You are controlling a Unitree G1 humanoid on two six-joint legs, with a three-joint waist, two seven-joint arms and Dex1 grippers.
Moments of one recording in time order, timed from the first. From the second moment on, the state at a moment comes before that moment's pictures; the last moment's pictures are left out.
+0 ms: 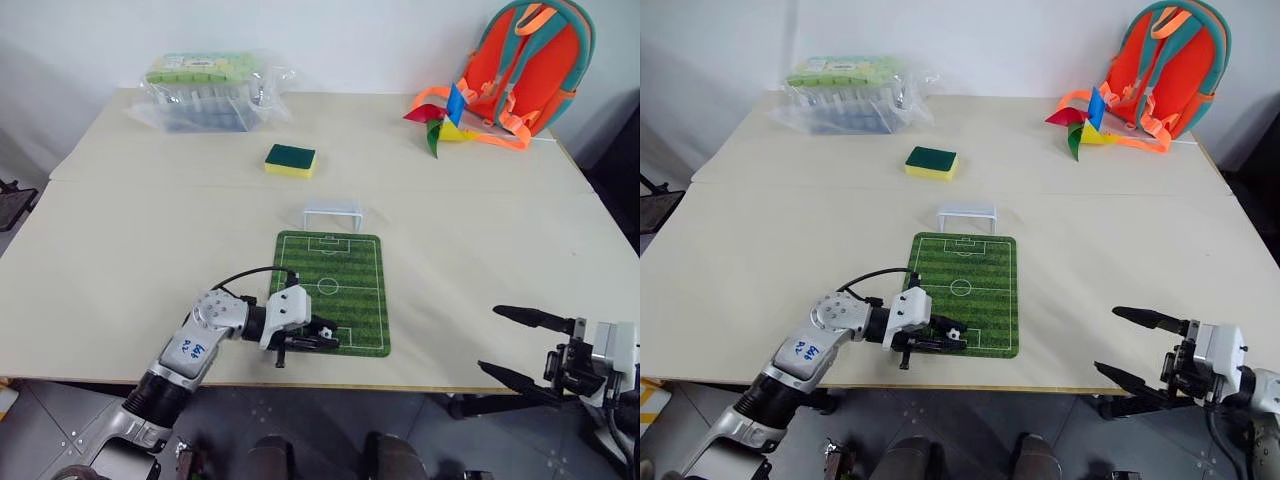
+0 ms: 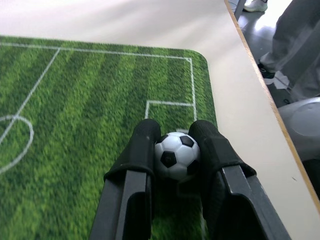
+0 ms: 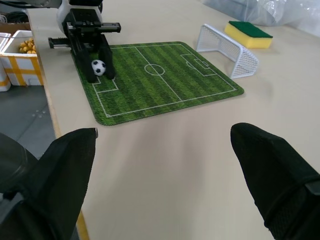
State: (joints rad) left arm -0.42 0.49 -0.31 0.00 -0.15 0.17 -1.07; right arm 0.21 -0.73 -0.43 -0.09 0.63 -0.15 1.35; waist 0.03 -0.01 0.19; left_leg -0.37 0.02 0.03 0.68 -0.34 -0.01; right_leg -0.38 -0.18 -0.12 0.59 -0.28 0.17
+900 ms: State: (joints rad) left arm -0.39 0.48 -0.22 -0.08 -0.23 0.15 -1.04; right arm 0.18 -0.74 -0.39 -0.16 0.64 -0.05 1.39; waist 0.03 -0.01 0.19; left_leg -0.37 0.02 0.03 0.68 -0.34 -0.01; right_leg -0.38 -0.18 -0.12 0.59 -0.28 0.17
